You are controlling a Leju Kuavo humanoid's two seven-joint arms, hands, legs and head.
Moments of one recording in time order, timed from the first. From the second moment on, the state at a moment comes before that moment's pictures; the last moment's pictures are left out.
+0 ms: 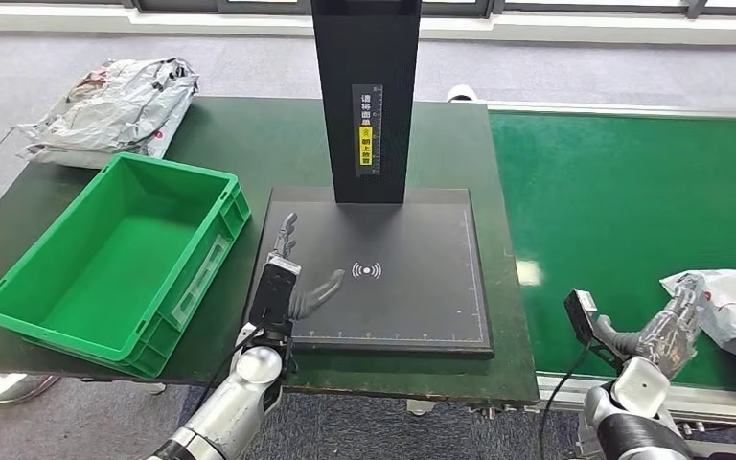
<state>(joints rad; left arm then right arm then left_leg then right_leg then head) -0.38 -0.18 -0.39 -0.88 0.04 0.30 -0.47 -0.41 -0.20 -0.03 -0.48 1.40 -0.66 0.38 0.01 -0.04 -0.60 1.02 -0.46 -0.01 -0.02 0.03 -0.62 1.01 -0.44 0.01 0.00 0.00</state>
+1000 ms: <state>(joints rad) -0.30 -0.18 -0.37 -0.96 0.01 0.29 -0.44 -0.41 -0.25 -0.03 -0.43 1.57 -0.47 0.56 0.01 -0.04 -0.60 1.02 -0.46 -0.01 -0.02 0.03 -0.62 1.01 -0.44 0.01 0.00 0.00</state>
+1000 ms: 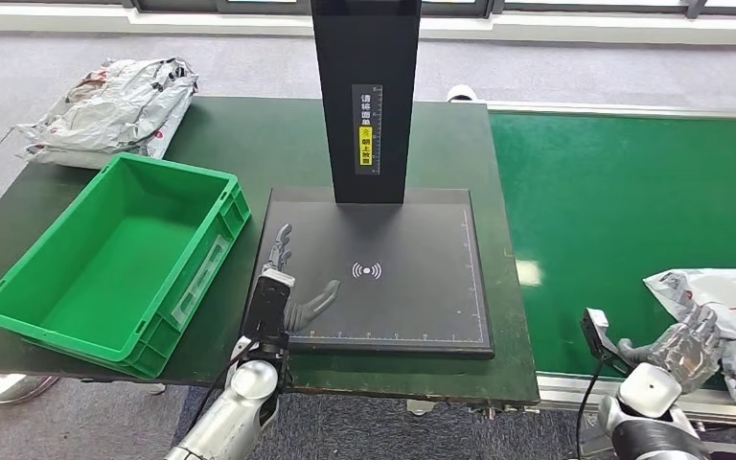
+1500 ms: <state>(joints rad) -0.30 -0.18 -0.36 -0.98 0.01 0.27 -0.43 -0.35 -0.27 -0.06 -0.47 1.57 -0.44 0.56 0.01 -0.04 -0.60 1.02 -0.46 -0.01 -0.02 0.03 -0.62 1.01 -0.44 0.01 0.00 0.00</state>
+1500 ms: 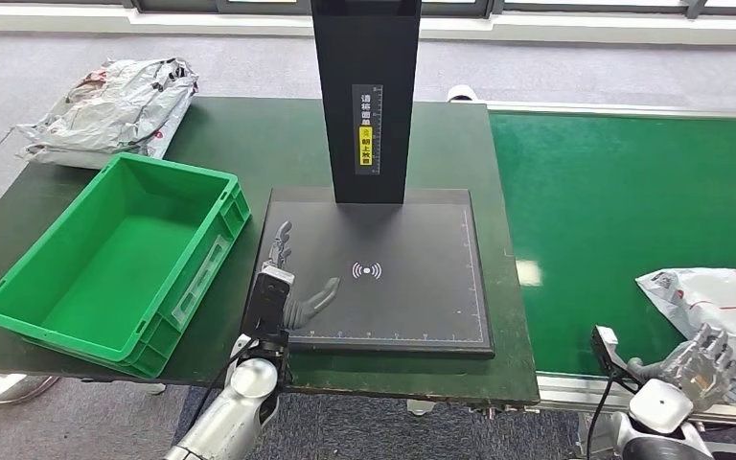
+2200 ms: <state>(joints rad) -0.30 -0.19 -0.34 -0.98 0.01 0.26 -0.43 -0.28 -0.29 -0.12 -0.57 1.57 -0.44 0.56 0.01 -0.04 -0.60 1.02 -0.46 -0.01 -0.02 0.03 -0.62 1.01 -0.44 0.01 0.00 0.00</state>
